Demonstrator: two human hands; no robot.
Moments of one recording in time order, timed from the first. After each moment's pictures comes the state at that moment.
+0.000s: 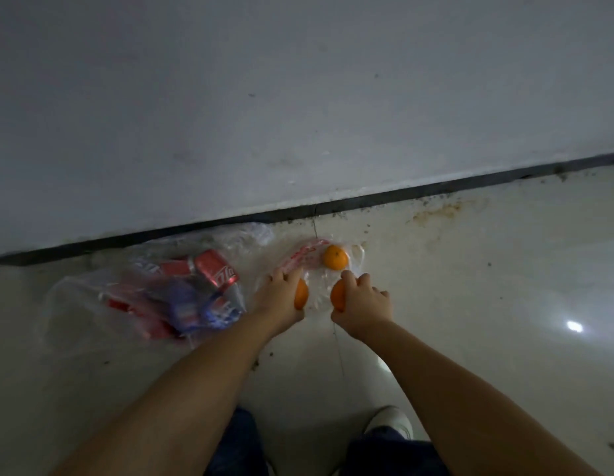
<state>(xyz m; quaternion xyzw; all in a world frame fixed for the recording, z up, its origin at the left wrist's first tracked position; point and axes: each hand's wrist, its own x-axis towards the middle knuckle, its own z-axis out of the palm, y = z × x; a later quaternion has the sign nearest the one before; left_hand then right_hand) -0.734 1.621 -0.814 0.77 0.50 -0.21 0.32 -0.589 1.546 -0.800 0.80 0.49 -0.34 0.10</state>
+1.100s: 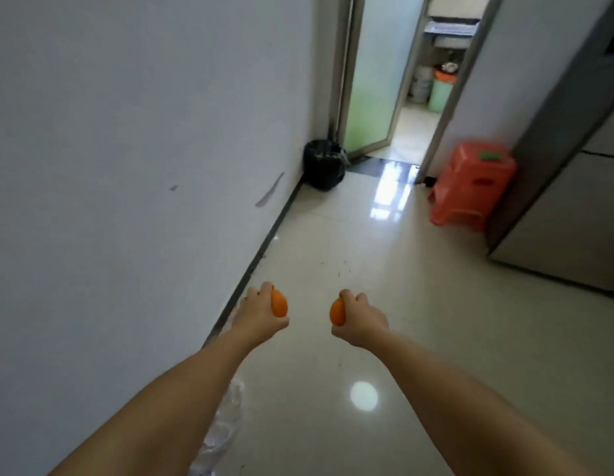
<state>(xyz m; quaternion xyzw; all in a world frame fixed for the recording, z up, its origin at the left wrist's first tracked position) -0.661 1.435 -0.228 0.95 0.10 -0.14 0.25 -0.642 1.228 -0.229 0.97 0.04 -0.21 -0.15</state>
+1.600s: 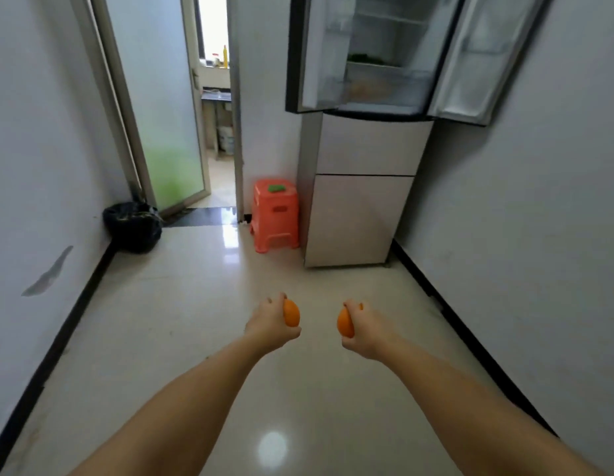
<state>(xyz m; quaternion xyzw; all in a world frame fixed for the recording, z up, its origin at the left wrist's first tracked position) -0.734 0.972 -0.164 0.92 -0.20 -0.15 0.29 -0.835 0.793 -0.144 0.97 -0.18 -0.08 -0.12</state>
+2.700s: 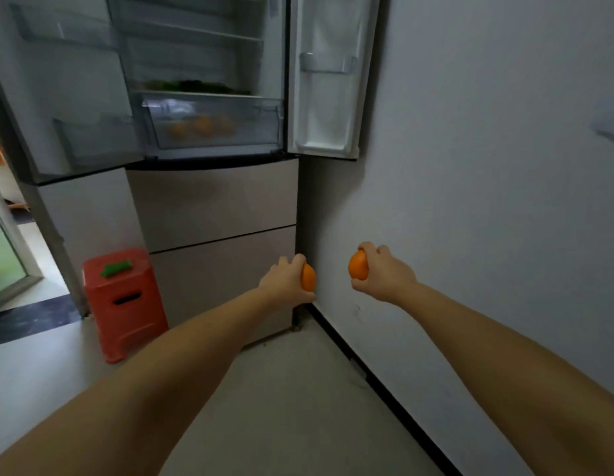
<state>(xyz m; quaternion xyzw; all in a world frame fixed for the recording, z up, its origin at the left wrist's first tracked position) -0.481 0.318 -0.062 0.86 -0.46 -0.10 0.20 -0.641 0.190 -0.024 0.93 -0.34 0.10 -0.09</state>
